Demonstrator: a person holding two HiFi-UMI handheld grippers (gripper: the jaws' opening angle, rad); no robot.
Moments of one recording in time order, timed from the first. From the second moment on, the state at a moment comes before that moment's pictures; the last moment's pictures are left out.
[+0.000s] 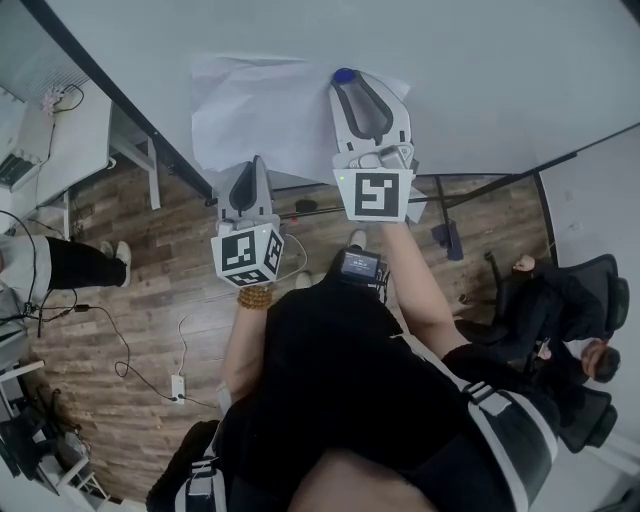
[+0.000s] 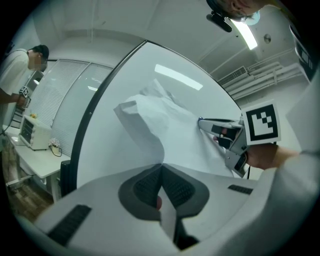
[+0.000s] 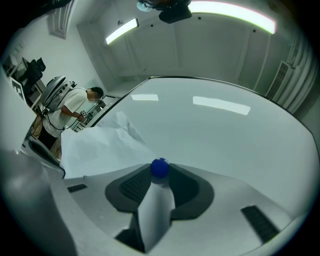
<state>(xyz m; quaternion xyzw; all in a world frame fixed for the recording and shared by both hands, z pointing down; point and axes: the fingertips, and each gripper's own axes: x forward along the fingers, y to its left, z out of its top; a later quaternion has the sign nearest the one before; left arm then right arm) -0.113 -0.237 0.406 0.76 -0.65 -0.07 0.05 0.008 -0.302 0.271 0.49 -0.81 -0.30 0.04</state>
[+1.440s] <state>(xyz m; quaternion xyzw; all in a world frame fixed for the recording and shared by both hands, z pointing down) -0.134 -0.224 0.396 0.74 -0.67 -0.04 0.03 0.028 -0.233 0.290 0.49 -0.84 -0.22 -0.01</state>
